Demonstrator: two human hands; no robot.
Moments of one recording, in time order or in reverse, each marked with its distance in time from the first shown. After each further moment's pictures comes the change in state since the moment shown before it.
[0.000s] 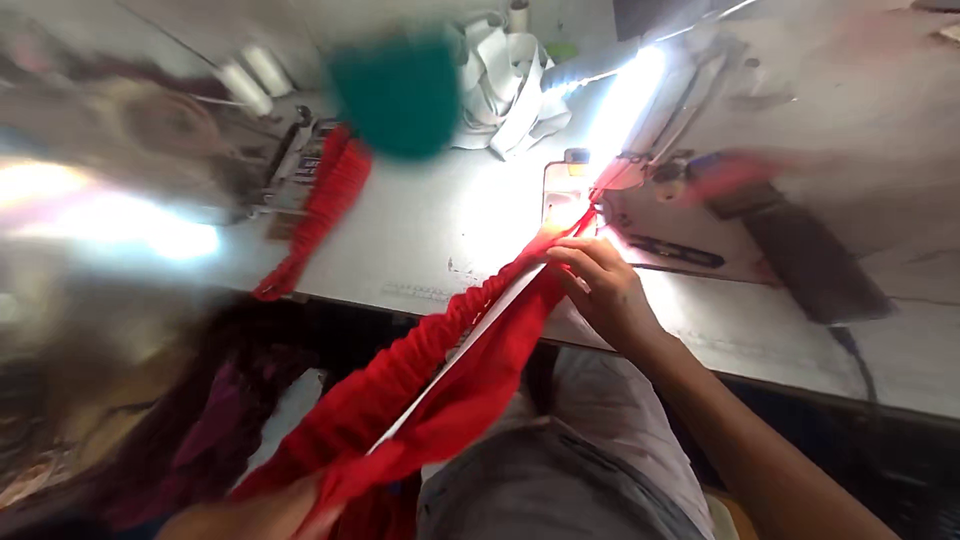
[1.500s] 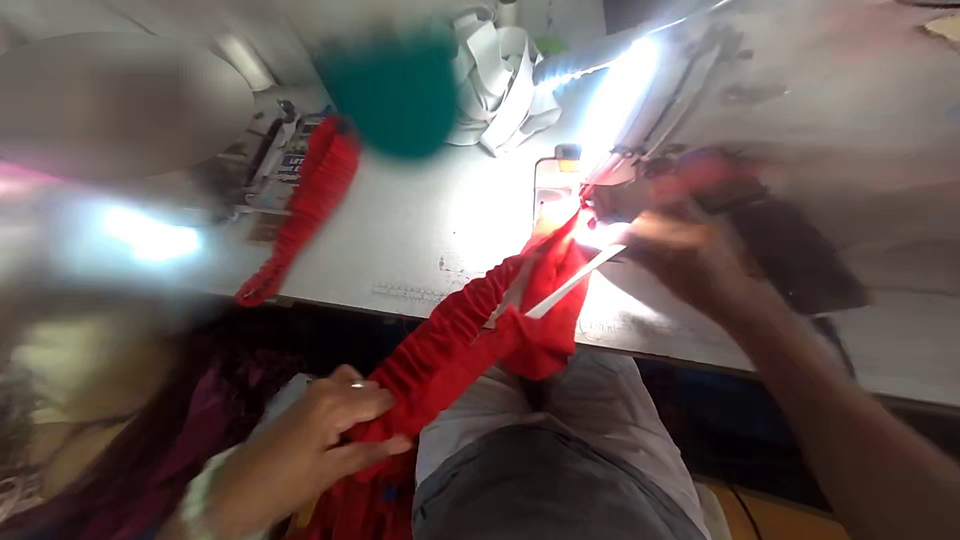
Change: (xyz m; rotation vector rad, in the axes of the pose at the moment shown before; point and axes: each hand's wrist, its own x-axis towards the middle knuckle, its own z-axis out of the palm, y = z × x) left_hand 0.086 -0.058 0.061 -0.346 0.102 0.373; right_hand 0.014 0.048 -0.077 -0.061 -0.176 -0.102
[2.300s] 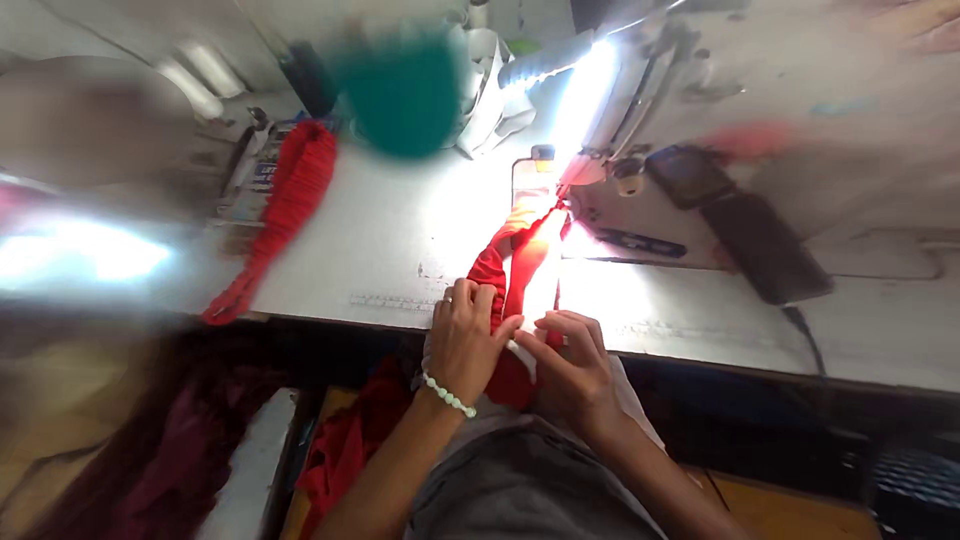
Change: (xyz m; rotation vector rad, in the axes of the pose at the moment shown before) left_hand 0.146 0.001 0.140 0.259 0.382 -0.256; right_hand -0.070 -0.107 0.106 -0.004 0.368 0.173
